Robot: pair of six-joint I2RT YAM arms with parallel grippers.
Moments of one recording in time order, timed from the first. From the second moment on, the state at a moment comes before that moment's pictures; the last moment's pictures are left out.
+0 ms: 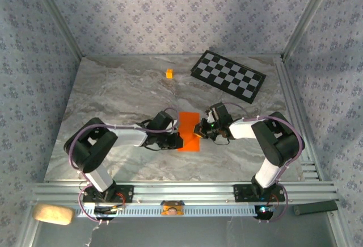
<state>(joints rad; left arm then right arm) -0.79 1.66 0.69 -0.02 0.45 -0.76 0.51 1.70 0.65 0.15 -0.51 0.93</state>
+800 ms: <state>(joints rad) -0.79 1.42 0.69 -0.26 0.36 -0.72 0.51 1.70 0.66 0.13 -0.51 0.93</state>
